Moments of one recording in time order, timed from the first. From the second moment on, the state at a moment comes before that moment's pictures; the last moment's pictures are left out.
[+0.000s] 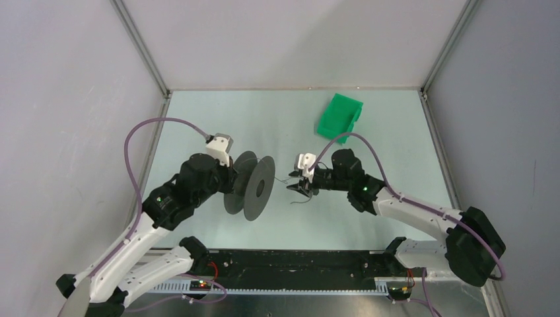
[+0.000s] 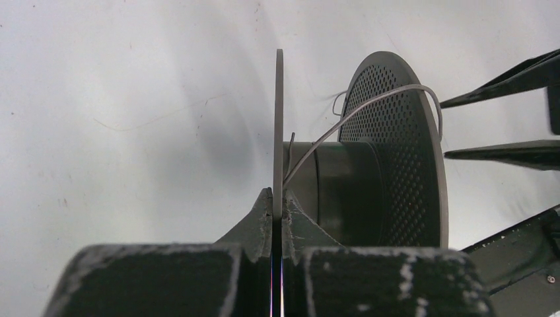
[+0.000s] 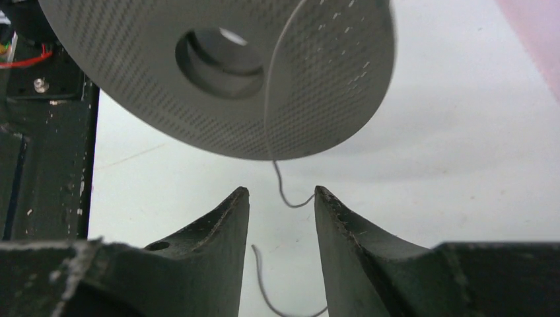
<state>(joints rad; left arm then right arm) -0.69 0.75 0.91 -0.69 -0.23 -0.28 0.78 1.20 0.73 0.20 -0.54 -0.36</state>
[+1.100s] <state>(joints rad) -0.60 0.62 1.01 -0.74 -0.01 -0.42 0.63 1.43 0.65 0.62 -0.47 -0.08</state>
